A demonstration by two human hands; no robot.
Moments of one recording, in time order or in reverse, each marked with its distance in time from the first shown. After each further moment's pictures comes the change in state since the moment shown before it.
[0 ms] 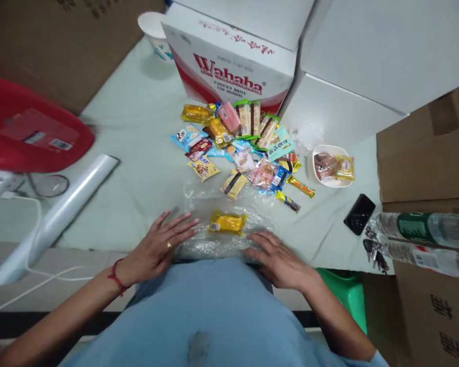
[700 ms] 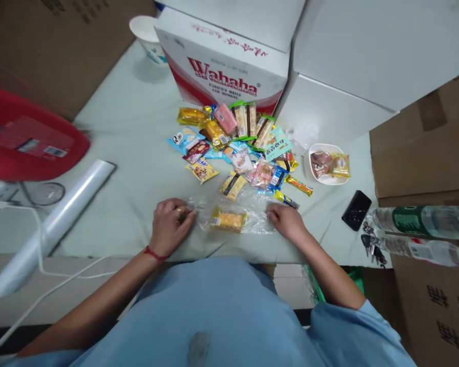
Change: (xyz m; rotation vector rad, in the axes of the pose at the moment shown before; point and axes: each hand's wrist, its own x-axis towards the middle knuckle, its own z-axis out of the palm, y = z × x) left_hand 0.062 -0.015 0.025 0.000 0.381 -0.557; right_hand 0.044 0.065 -0.032 0.114 0.302 0.648
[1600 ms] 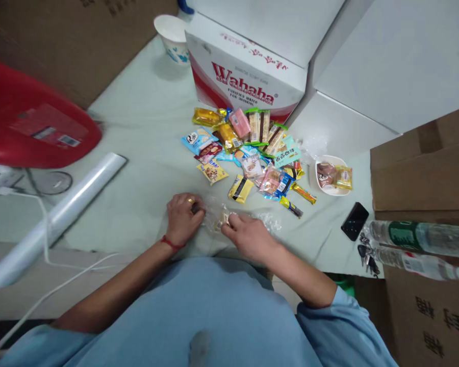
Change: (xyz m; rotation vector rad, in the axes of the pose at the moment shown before) left_hand 0.020 0.013 0.010 -0.033 0.005 -0.185; right_hand 0.001 -0.124 0.041 -0.589 -0.198 -0.599
